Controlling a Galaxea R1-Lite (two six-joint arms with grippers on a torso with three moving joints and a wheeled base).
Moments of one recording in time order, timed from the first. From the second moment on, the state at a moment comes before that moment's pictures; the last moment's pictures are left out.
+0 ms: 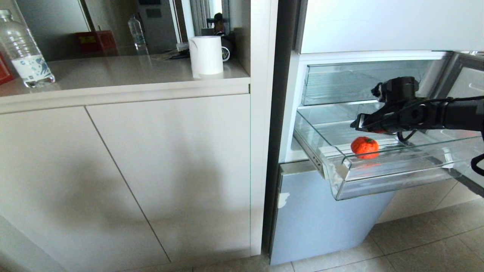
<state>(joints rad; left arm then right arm) 0.00 0.00 0.00 0.01 0.00 0.02 -0.03 2.27 -1.95 0.16 -0.09 0.17</state>
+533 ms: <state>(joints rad) 0.00 0.00 0.00 0.01 0.00 0.02 0.02 2.30 -1.95 0.19 -0.24 0.17</state>
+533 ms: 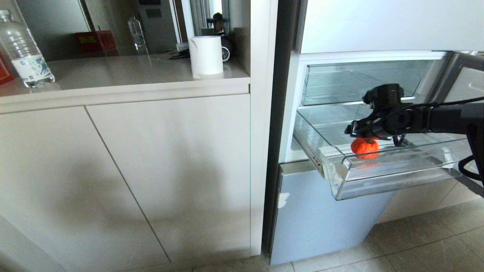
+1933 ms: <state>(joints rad) 0.00 0.00 0.00 0.01 0.00 0.02 0.06 2.37 -1.95 0.23 -0.41 0.22</state>
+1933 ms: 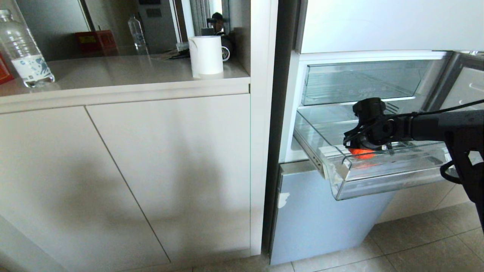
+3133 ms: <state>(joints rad) 0.00 0.00 0.00 0.01 0.00 0.02 0.10 2.09 -1.84 0.16 -0.43 0.21</state>
